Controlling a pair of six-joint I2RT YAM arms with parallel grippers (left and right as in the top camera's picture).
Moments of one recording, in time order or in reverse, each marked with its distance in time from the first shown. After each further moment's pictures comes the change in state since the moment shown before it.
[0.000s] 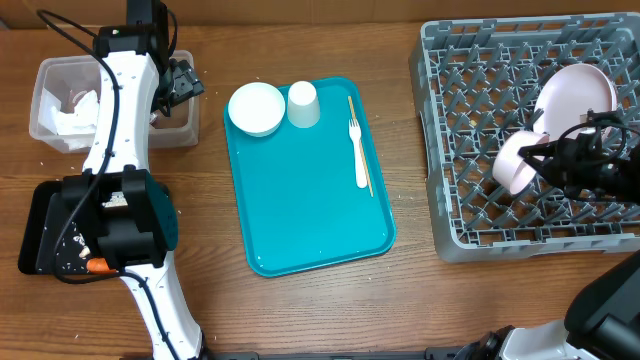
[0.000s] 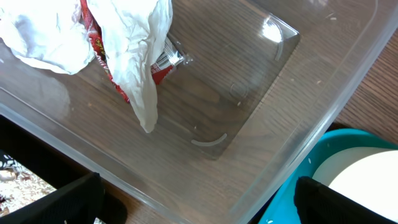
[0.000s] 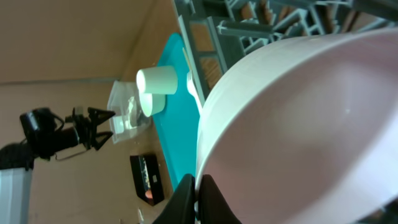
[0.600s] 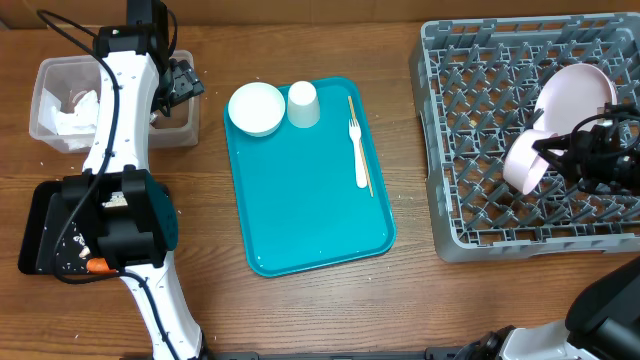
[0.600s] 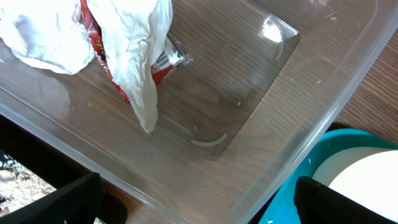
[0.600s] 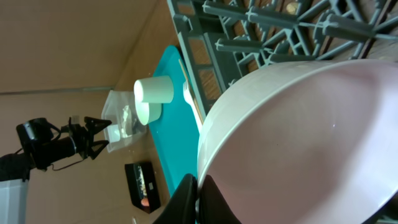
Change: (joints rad) left arm 0.000 0.000 0.000 0.000 0.000 0.000; right arm -0.017 0.000 0.087 -0.057 0.016 -0.004
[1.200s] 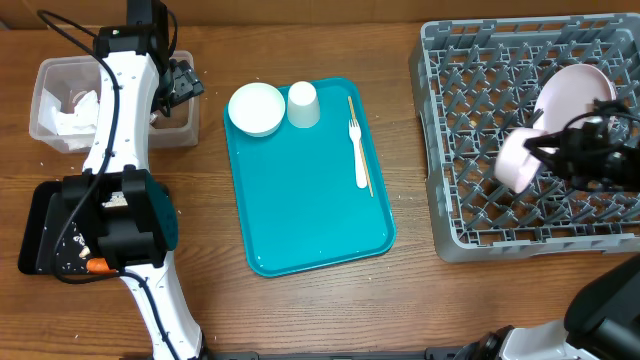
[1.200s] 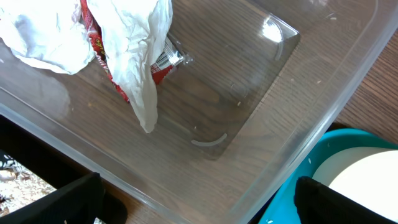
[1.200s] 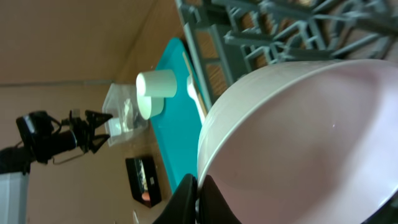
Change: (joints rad) left arm 0.000 0.000 0.000 0.000 0.000 0.000; right arm 0.027 0.000 0.001 0.011 0.003 0.016
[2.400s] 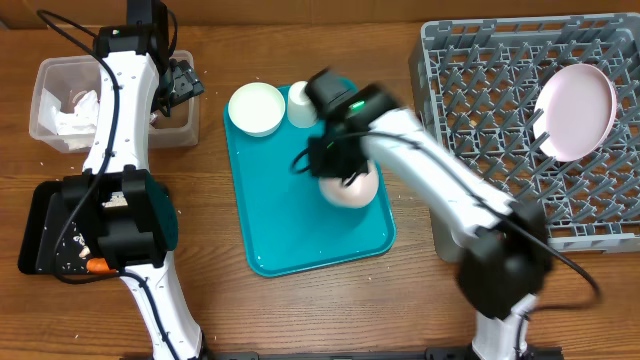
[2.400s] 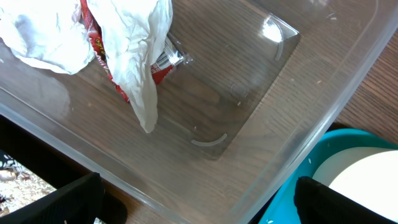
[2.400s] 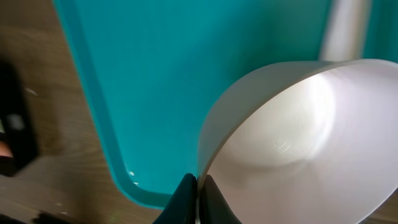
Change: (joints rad) left arm 0.000 0.000 0.000 0.000 0.000 0.000; right arm 1.187 0.281 0.391 0.034 0.753 0.629
